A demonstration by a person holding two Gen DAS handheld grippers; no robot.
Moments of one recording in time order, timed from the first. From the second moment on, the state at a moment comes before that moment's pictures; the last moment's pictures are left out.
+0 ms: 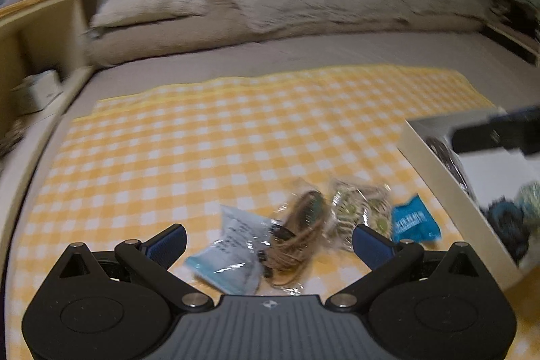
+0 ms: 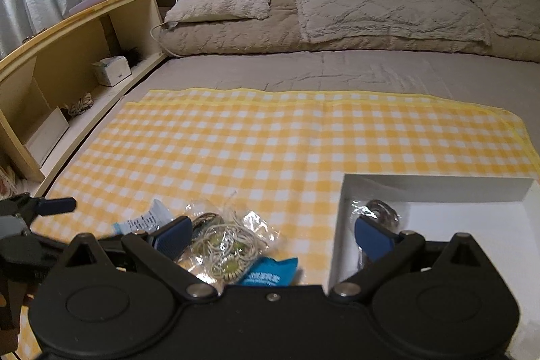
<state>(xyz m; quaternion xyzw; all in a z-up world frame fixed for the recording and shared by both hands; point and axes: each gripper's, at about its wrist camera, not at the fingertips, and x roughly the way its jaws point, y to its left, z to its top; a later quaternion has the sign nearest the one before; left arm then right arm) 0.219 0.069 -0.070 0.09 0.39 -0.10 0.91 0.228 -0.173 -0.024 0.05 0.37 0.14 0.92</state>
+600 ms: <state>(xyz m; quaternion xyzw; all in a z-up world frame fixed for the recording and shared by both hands) 0.249 0.038 -0.133 0.19 0.48 -0.14 0.84 0.285 -0.144 -0.067 0.04 0.40 0.20 0.89</state>
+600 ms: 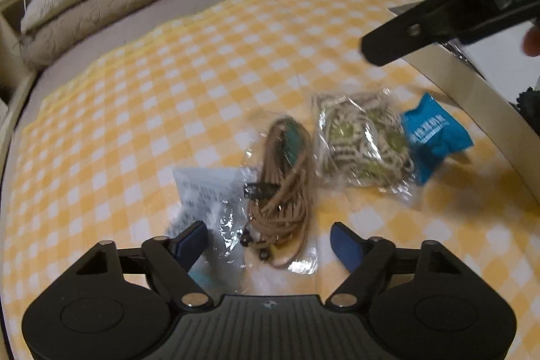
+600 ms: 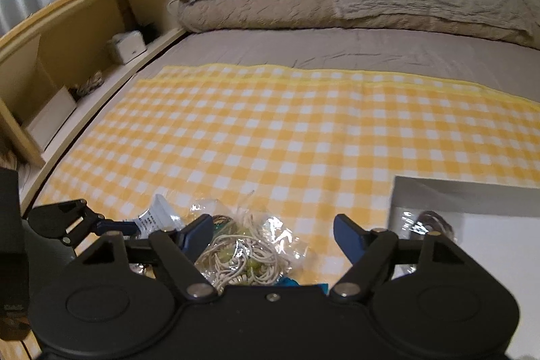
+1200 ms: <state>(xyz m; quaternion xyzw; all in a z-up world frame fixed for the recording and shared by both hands) 0.243 0.048 -0.132 0.09 0.50 -0.11 0.86 0.298 -0.112 -0.101 -0.02 0.43 0.24 0.87</state>
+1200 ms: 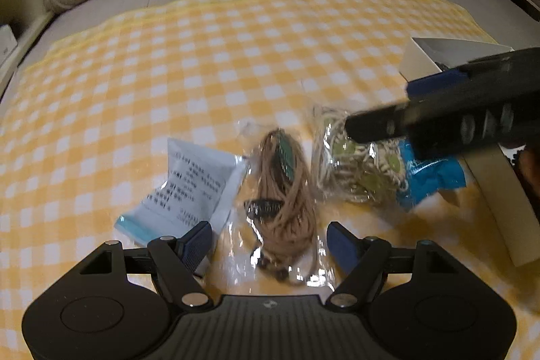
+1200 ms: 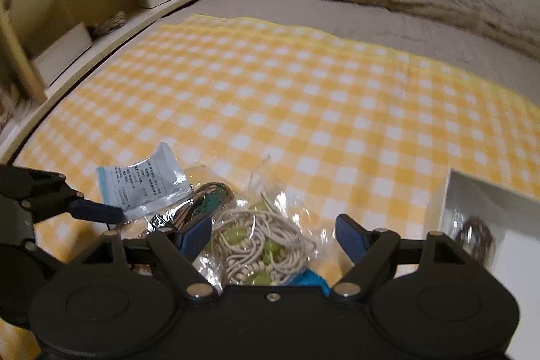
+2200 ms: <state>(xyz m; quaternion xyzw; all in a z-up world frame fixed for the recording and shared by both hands) 0.256 0.071 -0.136 0.08 0.52 -0.06 0.85 0.305 -0.088 -0.131 0.18 0.50 0.09 0.84</state>
